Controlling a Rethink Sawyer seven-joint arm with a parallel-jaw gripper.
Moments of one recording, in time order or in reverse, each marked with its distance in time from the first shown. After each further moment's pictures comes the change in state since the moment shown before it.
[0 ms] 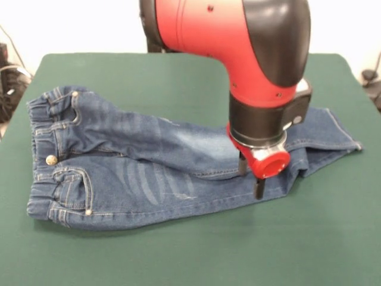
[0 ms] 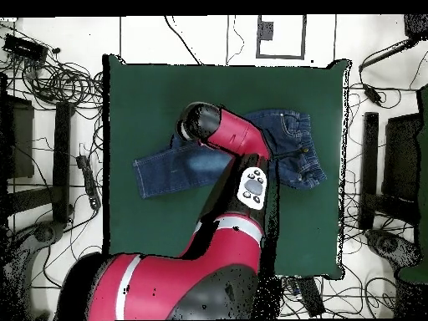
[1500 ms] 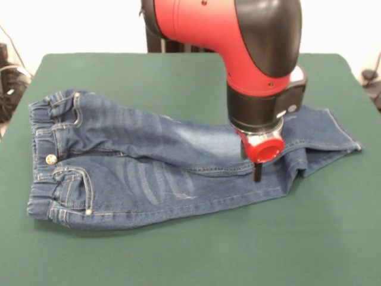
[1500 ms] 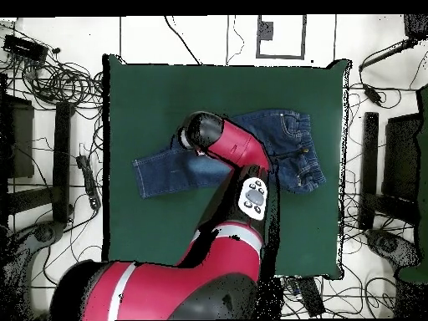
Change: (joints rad) arm 0.009 -0.053 -0.002 0.116 0.047 0.000 0.024
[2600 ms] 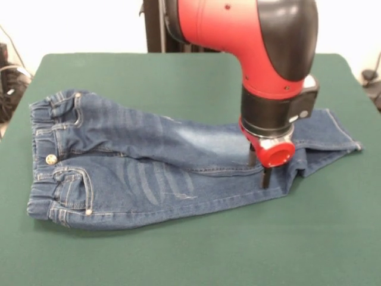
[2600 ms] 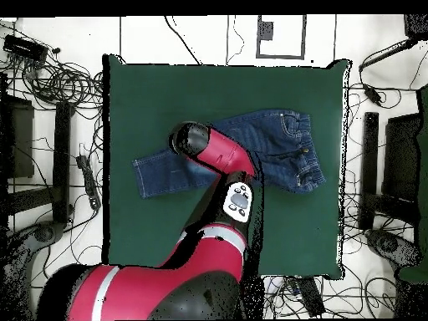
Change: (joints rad) arm 0.050 0.021 0.000 0.051 0.042 -0.133 0.002
